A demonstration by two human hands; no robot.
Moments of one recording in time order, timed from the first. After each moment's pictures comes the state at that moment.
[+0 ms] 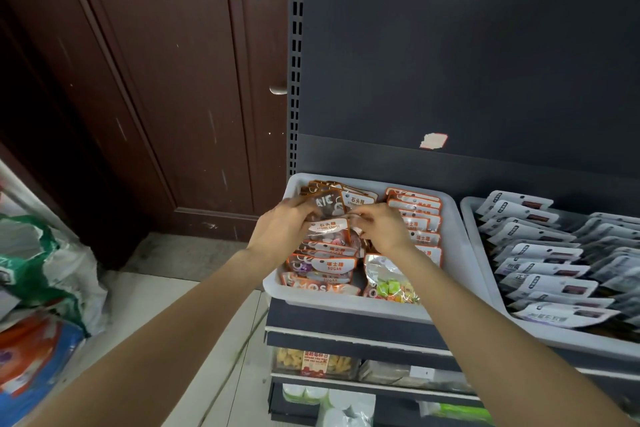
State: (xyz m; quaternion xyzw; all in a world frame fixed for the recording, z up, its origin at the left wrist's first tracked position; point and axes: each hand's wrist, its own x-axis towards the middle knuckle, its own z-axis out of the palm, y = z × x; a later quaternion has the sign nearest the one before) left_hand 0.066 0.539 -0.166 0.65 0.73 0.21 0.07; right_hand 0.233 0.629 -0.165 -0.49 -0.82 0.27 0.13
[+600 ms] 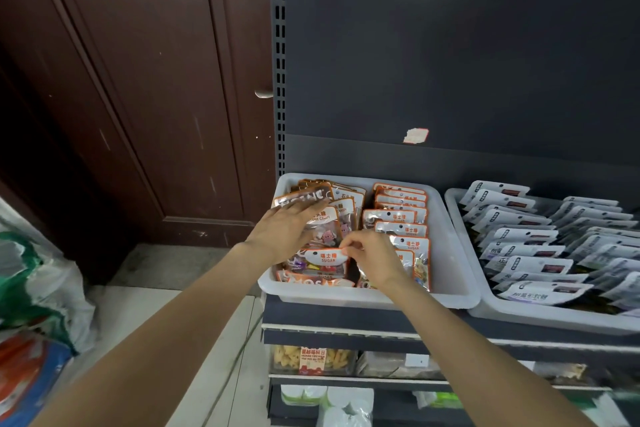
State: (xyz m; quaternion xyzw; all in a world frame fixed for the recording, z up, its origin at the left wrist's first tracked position) left_hand 0.067 0.541 -0.167 0.73 0.68 0.07 0.08; right_hand 0.251 0.584 -0.189 -0.49 -0.82 0.27 0.15
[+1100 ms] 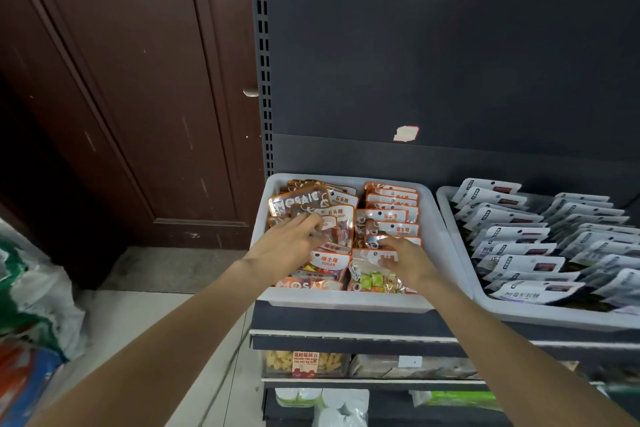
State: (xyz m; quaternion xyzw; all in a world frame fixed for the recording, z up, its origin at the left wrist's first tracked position) left_hand 0.092 0.540 -0.180 0.81 0.59 0.00 -0.04; right_hand 0.321 0.624 -0.215 -0.55 -0.79 0.25 0.05
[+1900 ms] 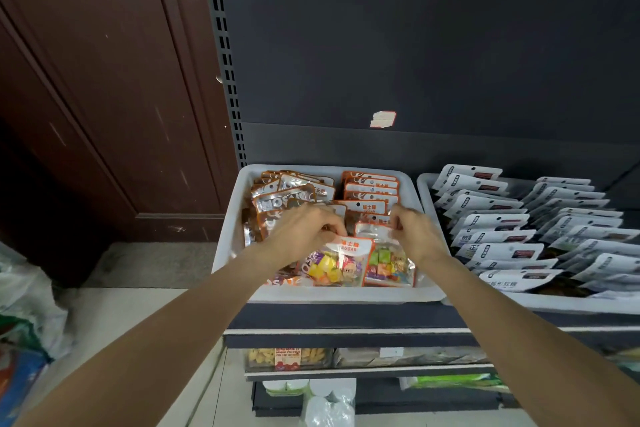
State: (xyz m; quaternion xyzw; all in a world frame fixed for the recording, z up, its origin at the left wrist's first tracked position) left_hand 0.145 0.579 -0.169 0.78 0.57 0.19 0.15; right_hand 0.358 0.659 -0.201 -0.58 -0.80 0.13 0.08
